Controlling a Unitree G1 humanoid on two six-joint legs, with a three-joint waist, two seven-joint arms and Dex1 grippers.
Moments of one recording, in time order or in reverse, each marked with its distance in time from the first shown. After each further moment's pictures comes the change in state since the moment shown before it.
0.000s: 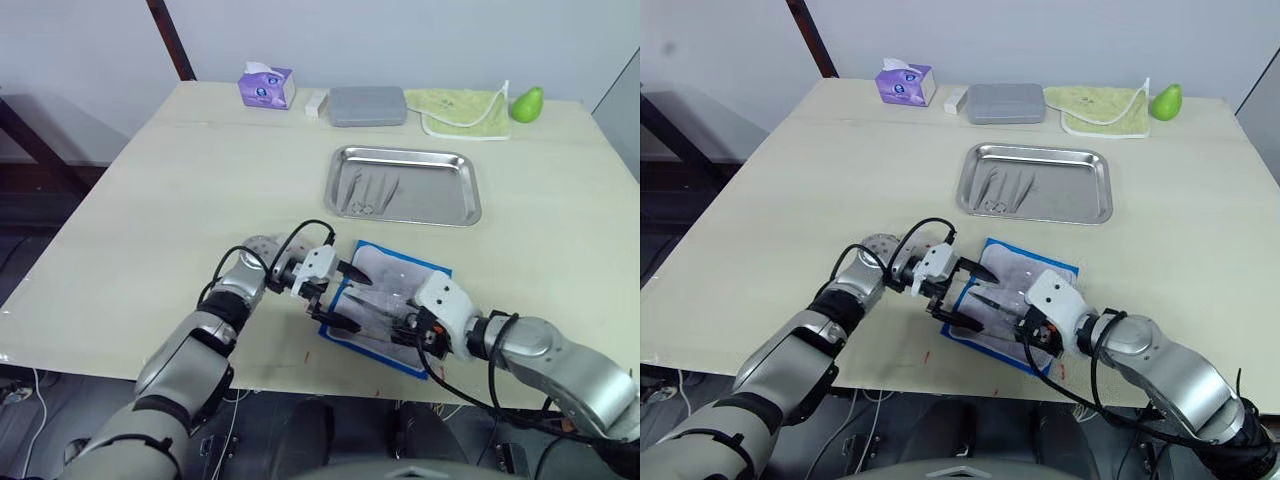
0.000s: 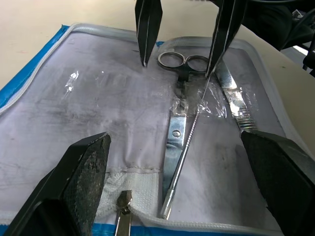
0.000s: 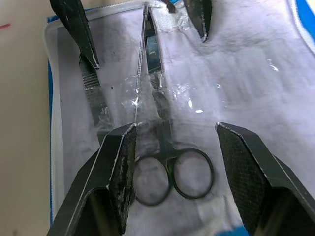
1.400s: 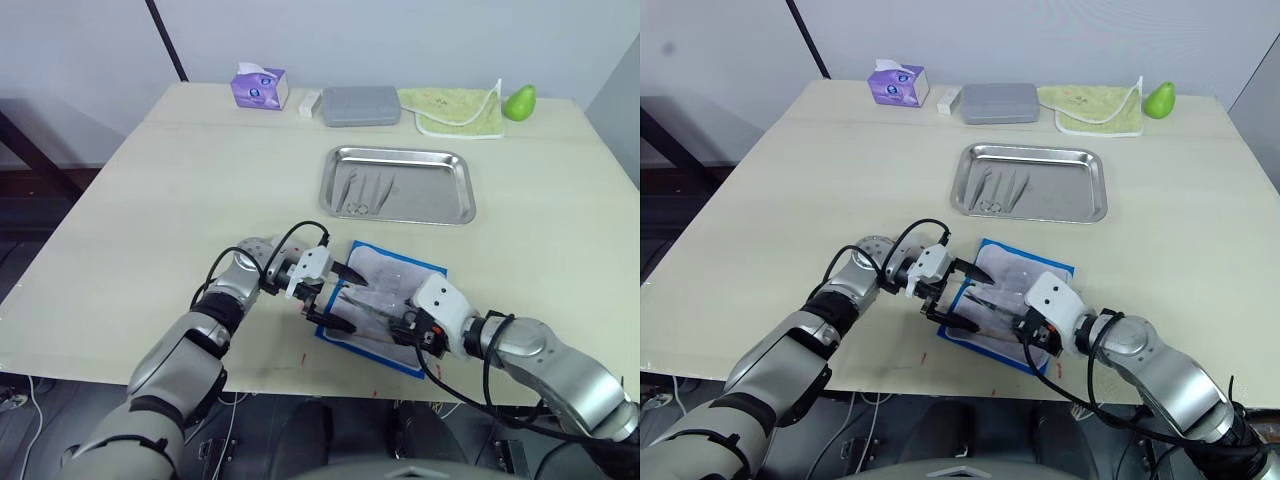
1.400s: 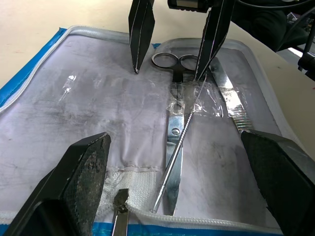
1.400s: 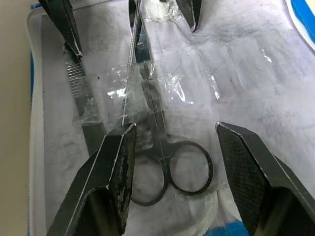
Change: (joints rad) left arm 0.008 0.033 -0.039 0.002 -0.055 -0.016 0.000; right arm 0.021 0.053 0.022 0.050 -0.123 -0.069 0.040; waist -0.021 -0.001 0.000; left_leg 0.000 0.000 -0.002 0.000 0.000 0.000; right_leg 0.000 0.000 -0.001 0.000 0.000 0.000
